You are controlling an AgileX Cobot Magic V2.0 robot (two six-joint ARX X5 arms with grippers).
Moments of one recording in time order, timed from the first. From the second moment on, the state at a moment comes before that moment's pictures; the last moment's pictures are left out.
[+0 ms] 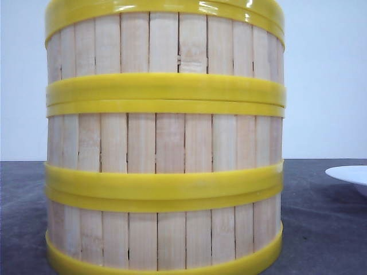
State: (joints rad) left arm -0.09 0.11 0.30 -0.36 -0.11 -0.04; right arm 0.94 0.57 1.17 -1.09 0.45 0.27
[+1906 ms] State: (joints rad) left arm -0.05 0.00 0.06 -0.25 -0.13 -0.04; right arm 0.94 0.57 1.17 -1.09 0.45 0.27
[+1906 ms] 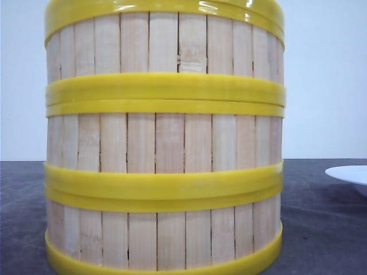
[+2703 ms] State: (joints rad) left arm -0.05 0.00 0.06 -0.25 -0.13 -0.04; right arm 0.14 0.46 0.76 -0.43 0.00 0.00
